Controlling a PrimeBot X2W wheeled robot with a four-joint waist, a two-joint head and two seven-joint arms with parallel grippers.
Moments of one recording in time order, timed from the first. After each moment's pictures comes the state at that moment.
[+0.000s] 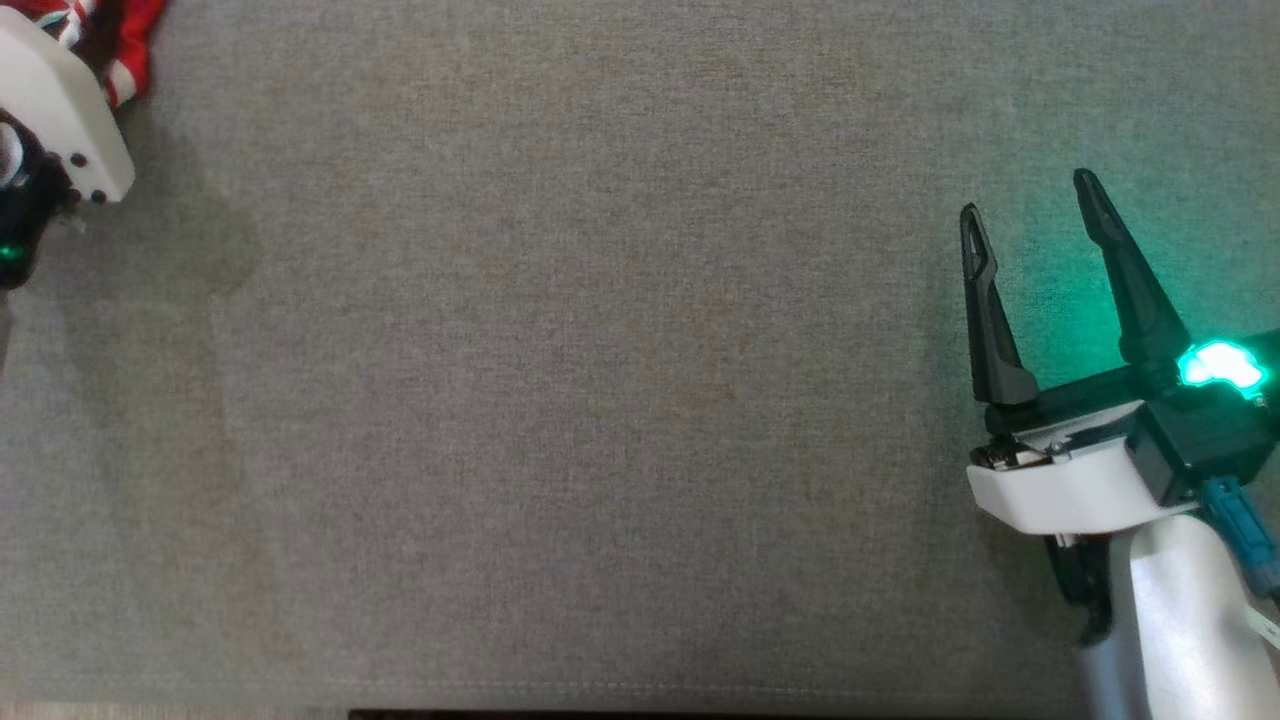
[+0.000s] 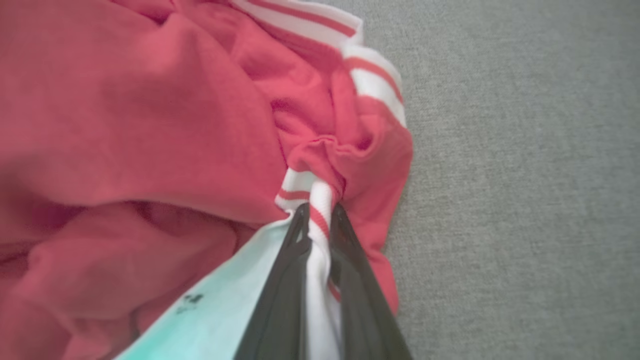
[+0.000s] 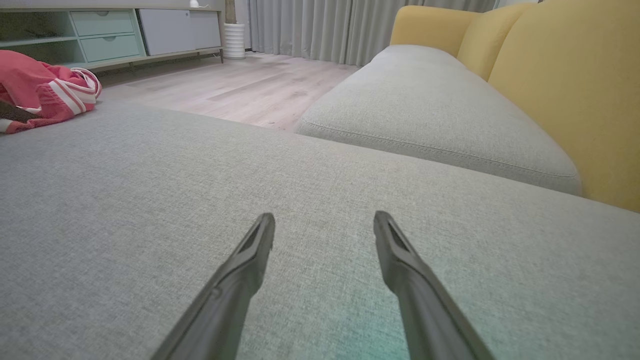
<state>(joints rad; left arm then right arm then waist) -1.04 0.56 -0.56 0.69 -0.79 -0.13 0.49 -0.16 -0.05 0.07 -0.17 -0.15 0.12 -0.14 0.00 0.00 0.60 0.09</state>
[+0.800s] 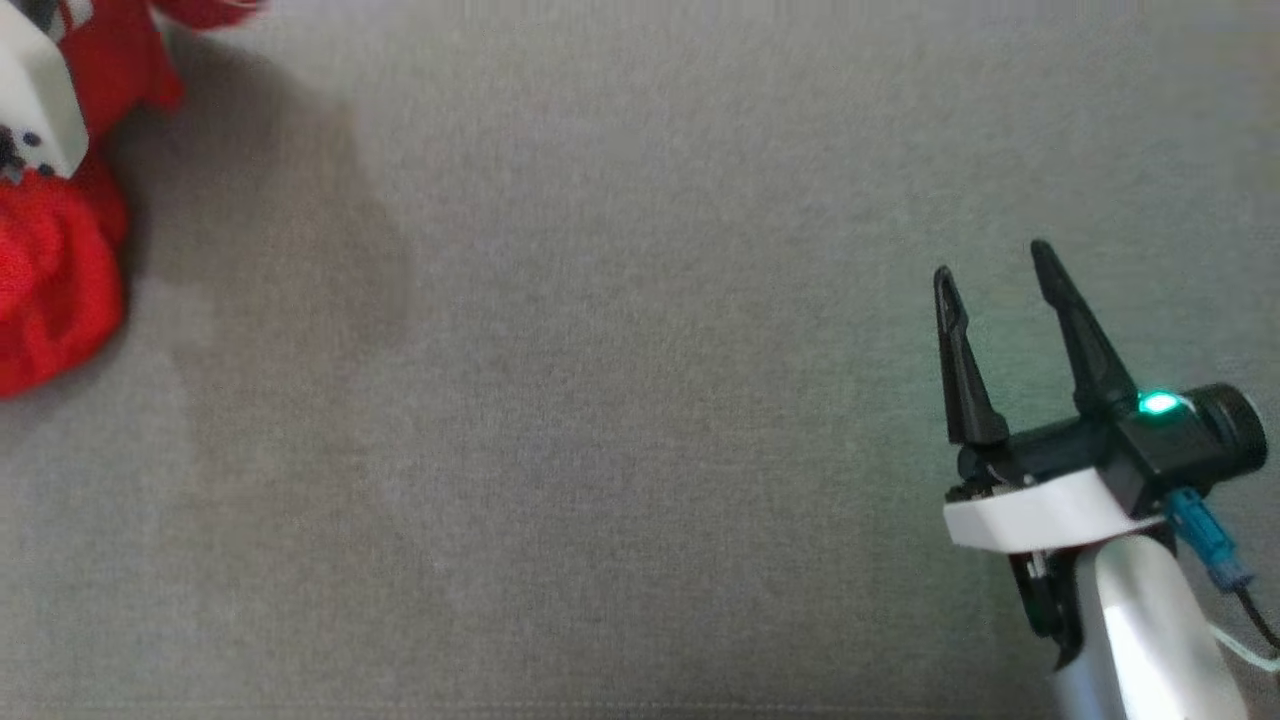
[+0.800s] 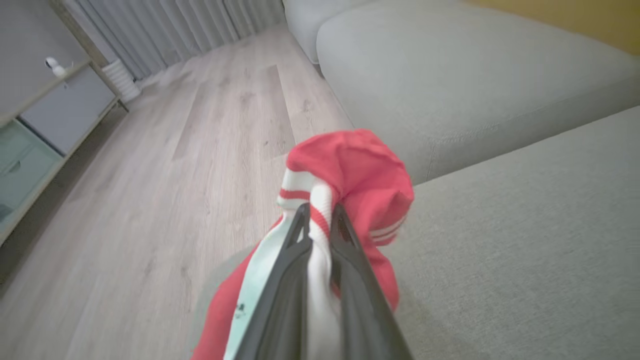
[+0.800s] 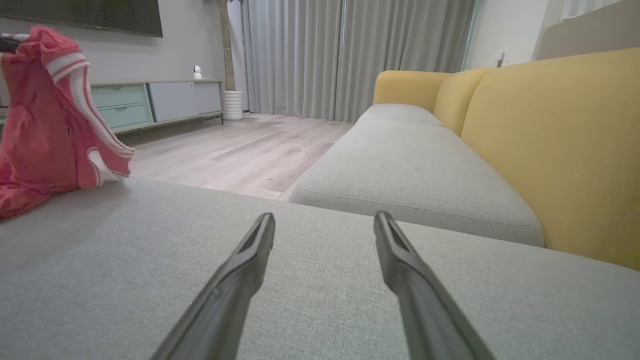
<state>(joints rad) -1.13 0.70 -0.78 0.57 -0.76 -0.13 0.29 -0.14 -0.05 0.09 0.02 -0.05 0.12 -0.21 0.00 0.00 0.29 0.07</state>
